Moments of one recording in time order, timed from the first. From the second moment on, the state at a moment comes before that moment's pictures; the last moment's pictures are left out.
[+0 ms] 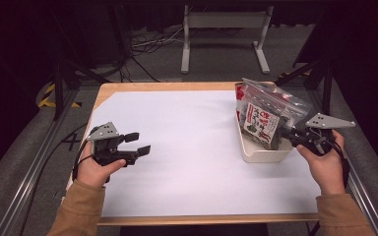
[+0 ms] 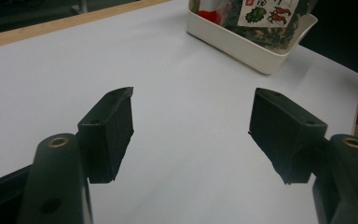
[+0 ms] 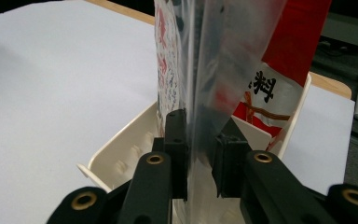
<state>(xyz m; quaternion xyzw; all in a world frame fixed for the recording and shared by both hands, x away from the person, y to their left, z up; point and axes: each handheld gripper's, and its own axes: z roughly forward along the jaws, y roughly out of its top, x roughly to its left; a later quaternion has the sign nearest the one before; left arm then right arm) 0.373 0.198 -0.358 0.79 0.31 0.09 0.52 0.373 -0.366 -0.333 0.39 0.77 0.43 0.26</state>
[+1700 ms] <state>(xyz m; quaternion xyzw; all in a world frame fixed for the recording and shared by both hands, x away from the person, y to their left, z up) 0.341 0.237 -0.371 0.79 0.32 0.11 0.51 0.299 -0.351 -0.330 0.31 0.78 0.50 0.23</state>
